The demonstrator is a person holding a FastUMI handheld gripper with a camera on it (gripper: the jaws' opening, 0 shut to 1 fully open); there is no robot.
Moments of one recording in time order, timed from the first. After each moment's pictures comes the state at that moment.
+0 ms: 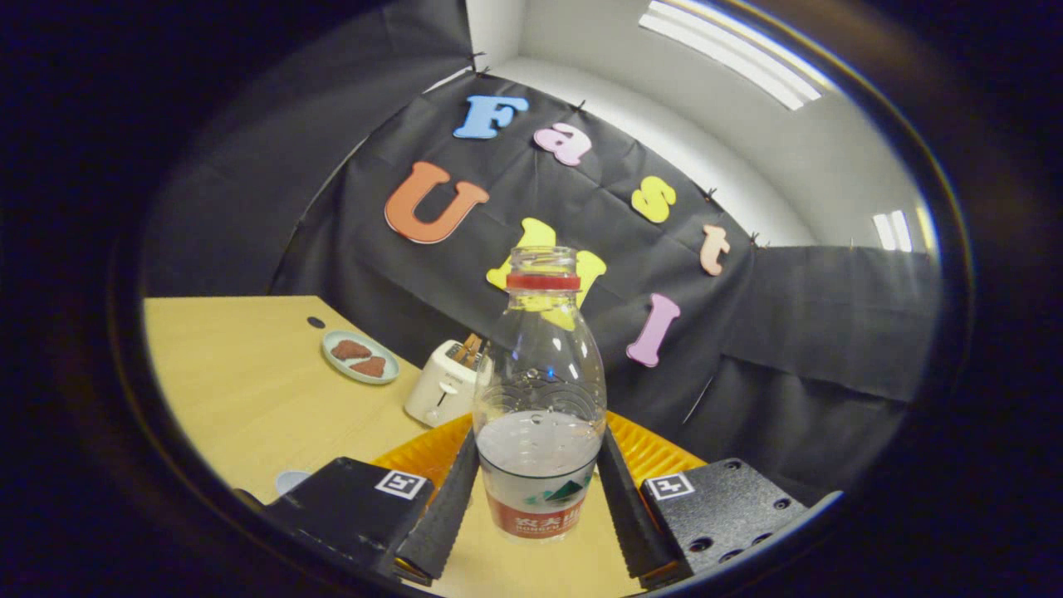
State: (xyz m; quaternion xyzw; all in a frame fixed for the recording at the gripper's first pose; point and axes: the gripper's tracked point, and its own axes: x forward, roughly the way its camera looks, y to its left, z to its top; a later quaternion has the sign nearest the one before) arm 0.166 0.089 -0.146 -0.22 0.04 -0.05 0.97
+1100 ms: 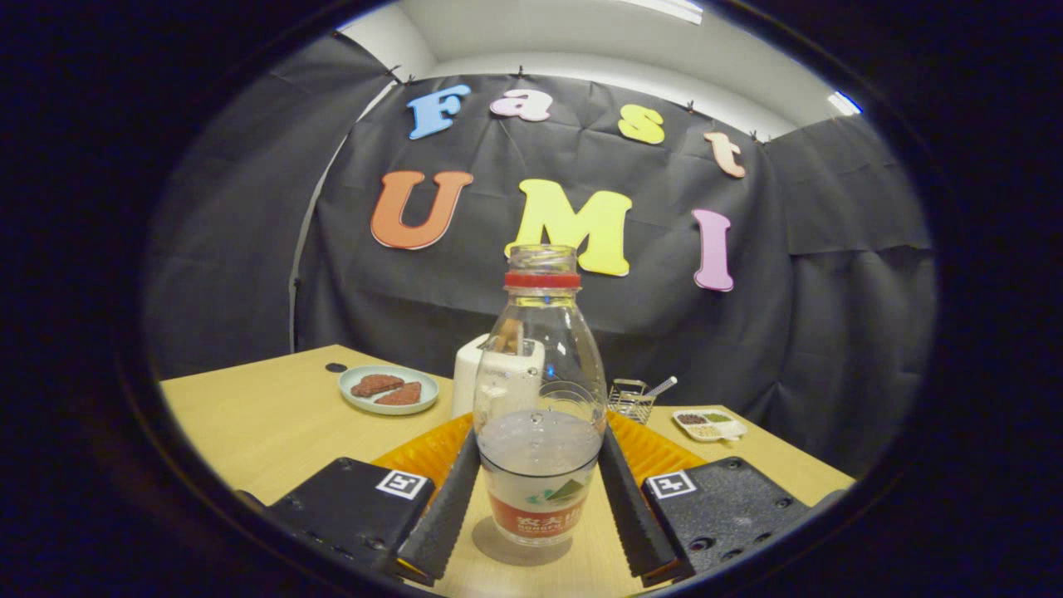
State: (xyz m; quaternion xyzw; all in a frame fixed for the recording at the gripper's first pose) arm 0.305 0.091 -0.264 -0.05 0.06 0.03 1.00
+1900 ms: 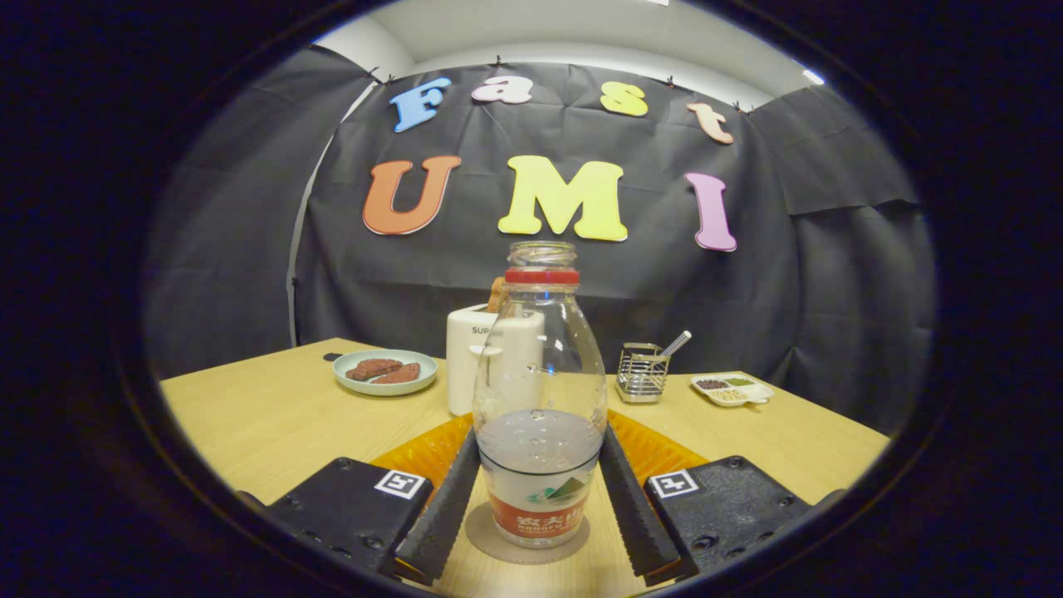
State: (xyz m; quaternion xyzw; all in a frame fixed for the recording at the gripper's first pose) arm 0.317 0.080 -0.320 -0.02 0.07 0.03 1.00
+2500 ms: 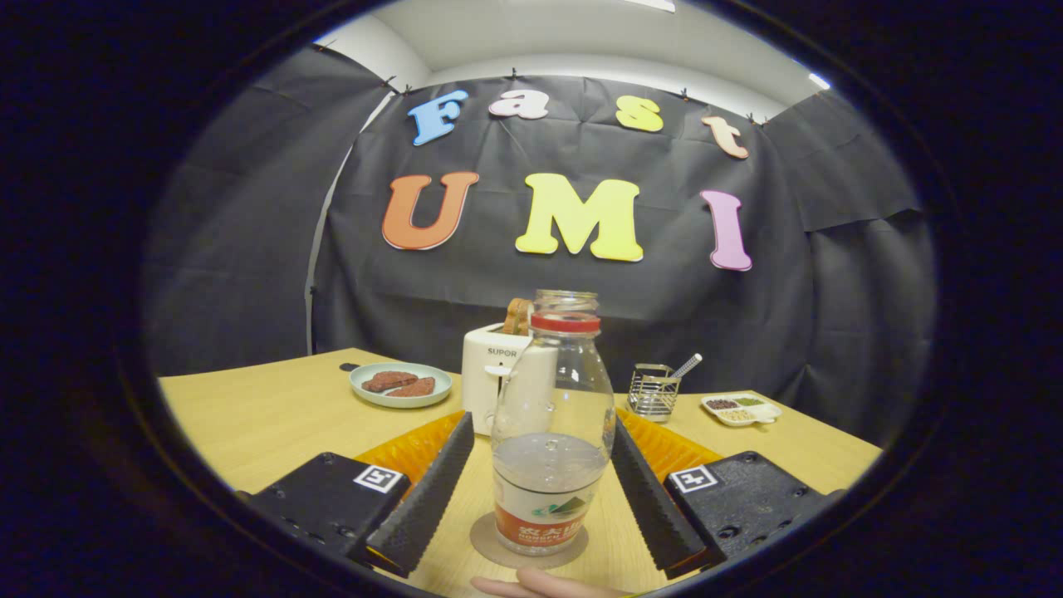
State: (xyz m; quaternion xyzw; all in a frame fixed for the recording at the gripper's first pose) arm 0.310 0.087 -0.296 -0.03 0.05 0.06 1.00
